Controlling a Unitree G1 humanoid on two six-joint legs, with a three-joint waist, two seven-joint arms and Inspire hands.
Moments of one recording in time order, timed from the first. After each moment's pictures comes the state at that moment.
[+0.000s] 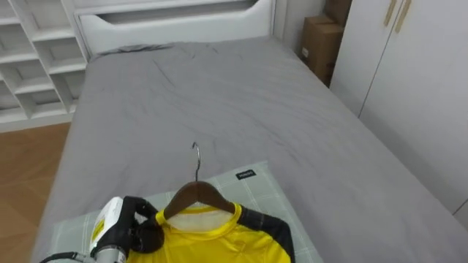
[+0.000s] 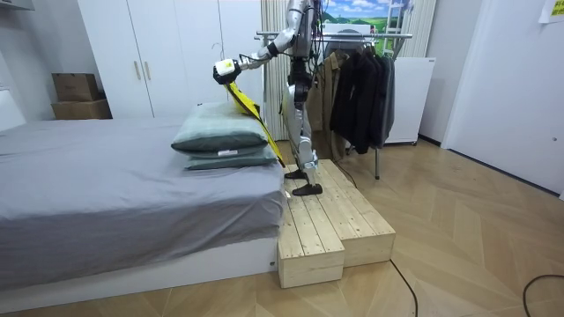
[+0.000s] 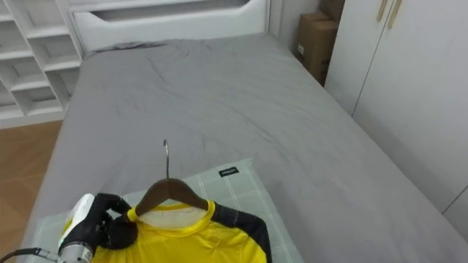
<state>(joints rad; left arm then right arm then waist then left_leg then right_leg) -0.20 0.29 -0.20 0.67 0.27 -0.04 0.34 0.04 -0.28 0.09 1.28 0.17 -0.03 0.11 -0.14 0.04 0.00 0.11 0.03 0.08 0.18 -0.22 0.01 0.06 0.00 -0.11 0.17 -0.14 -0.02</state>
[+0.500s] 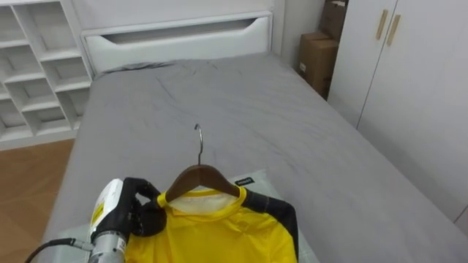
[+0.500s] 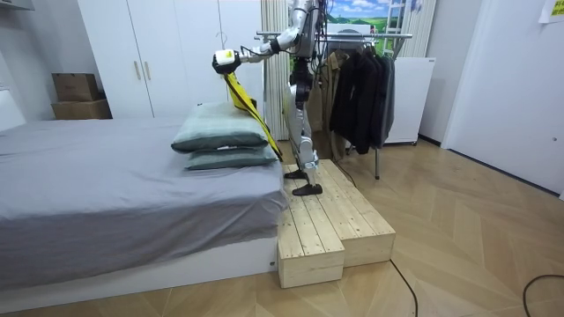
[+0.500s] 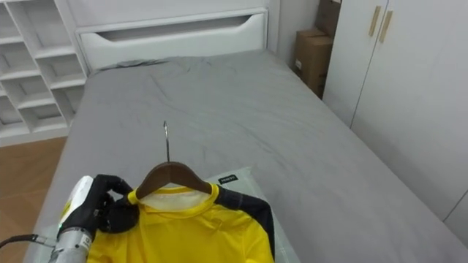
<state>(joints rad) -0.19 0.32 -0.18 0.57 0.27 -0.04 0.34 0.08 -0.28 0.01 1.28 0.16 -0.03 0.10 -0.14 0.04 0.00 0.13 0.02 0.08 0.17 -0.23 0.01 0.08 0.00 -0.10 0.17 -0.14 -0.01</state>
